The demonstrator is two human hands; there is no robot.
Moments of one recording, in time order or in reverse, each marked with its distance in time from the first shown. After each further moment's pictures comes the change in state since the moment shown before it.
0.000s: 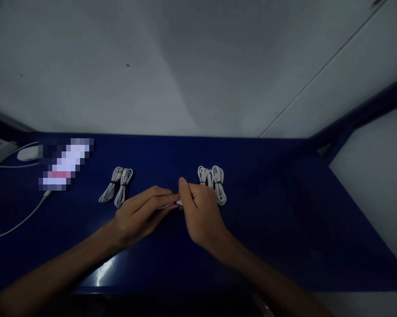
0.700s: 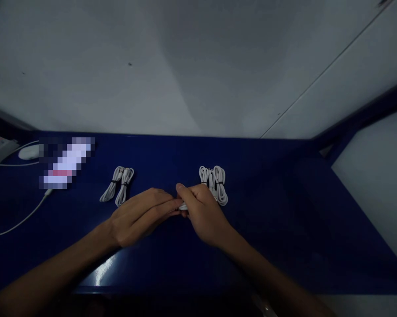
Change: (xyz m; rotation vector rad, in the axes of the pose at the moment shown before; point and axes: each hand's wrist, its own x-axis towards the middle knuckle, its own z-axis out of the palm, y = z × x) left_hand -0.002 -0.005 -0.007 0.010 -0.041 0.147; right_hand 0.007 0.005 -0.012 0.282 -0.293 0.264
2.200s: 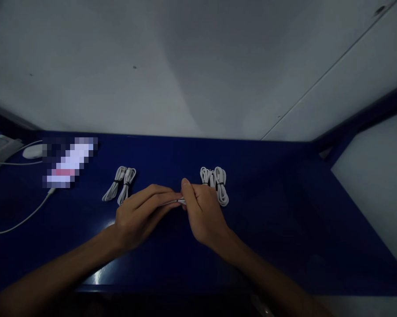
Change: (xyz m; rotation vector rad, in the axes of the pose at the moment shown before) left_hand 0.009 0.015 0.006 -0.057 0.124 -0.260; right_hand -0.001 0.002 0.009 -0.265 0.226 -0.235
